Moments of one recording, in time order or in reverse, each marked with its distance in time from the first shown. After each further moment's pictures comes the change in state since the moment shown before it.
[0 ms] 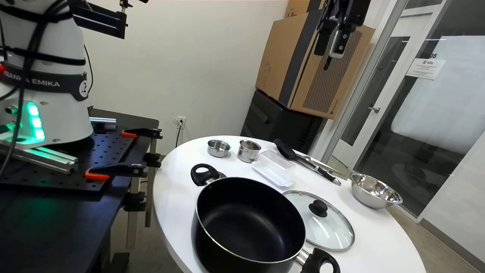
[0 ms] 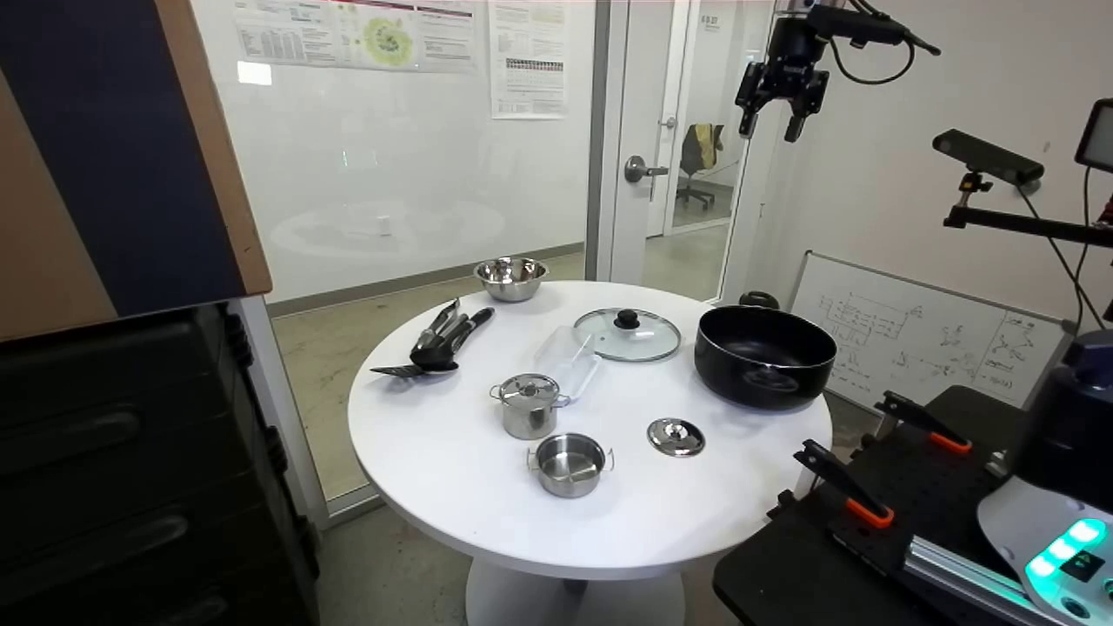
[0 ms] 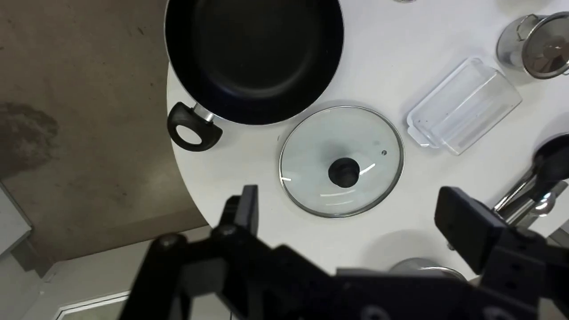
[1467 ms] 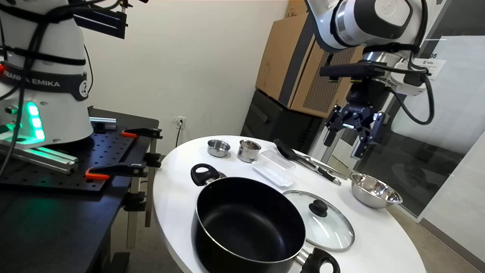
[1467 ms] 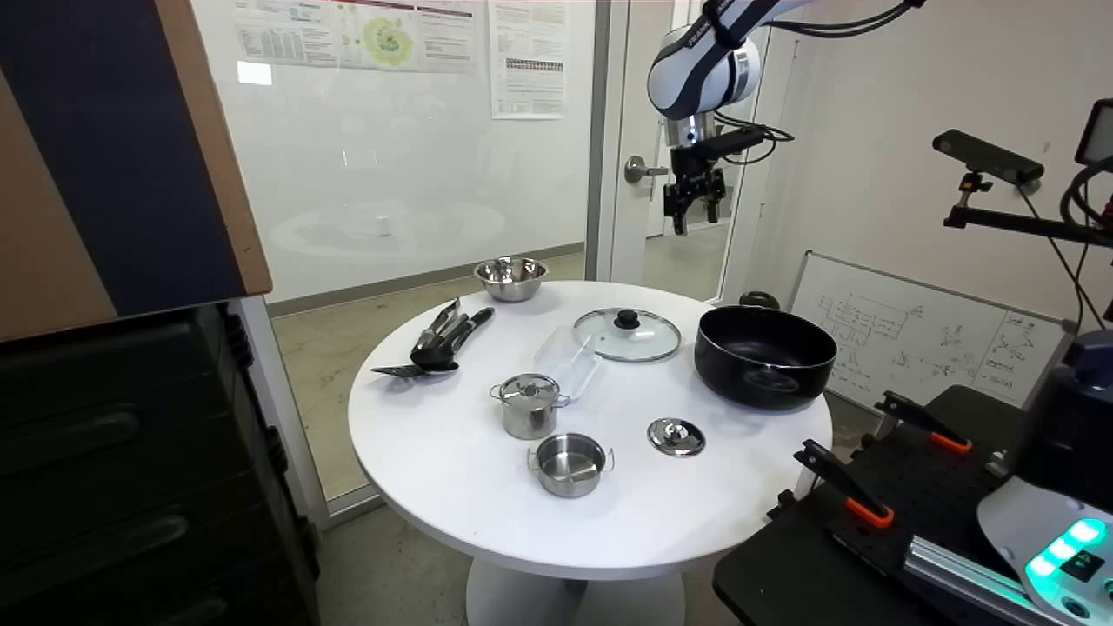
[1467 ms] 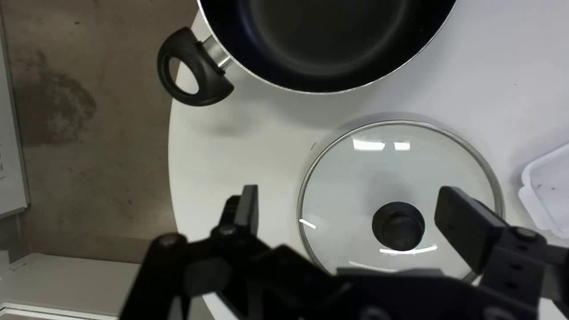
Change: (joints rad) arm 0.018 0.694 0.081 0.499 -0.195 -0.026 -0.034
